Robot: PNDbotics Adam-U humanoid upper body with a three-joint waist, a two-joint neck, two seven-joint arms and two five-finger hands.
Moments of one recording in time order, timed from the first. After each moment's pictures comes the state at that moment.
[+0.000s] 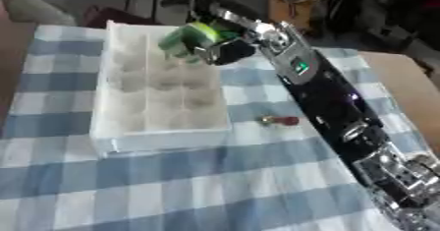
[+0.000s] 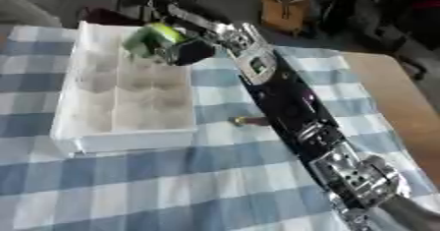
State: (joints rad) left arm -0.29 0.19 -0.12 -1.98 0.25 -0.23 -0.16; right arm -0.94 -0.49 0.14 -1.17 0.30 -0.65 0.47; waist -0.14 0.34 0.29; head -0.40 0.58
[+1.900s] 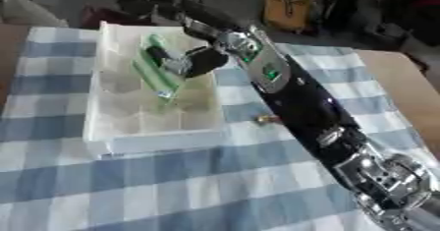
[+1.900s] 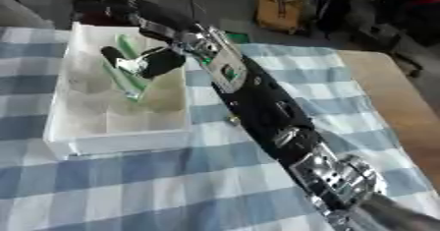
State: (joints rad) left arm -0.29 0.18 -0.12 -1.98 0.28 -0.26 -0.16; right arm -0.98 -0.44 0.19 -1.21 0.33 -0.73 0.40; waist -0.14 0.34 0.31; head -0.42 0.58
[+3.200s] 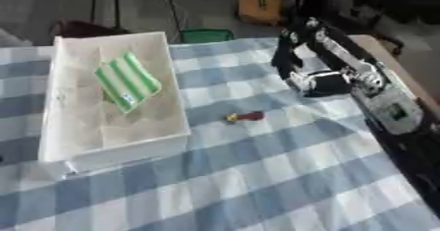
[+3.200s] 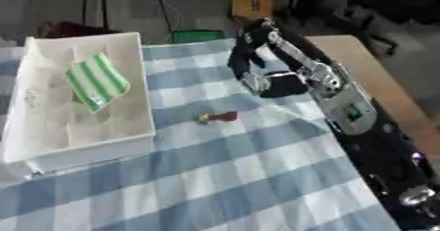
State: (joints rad) left arm -0.23 0.19 -0.08 -1.98 0.22 -0.30 -0.14; right arm -0.55 -0.69 0.03 -1.63 0.02 -0.67 0.32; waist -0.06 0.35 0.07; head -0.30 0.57
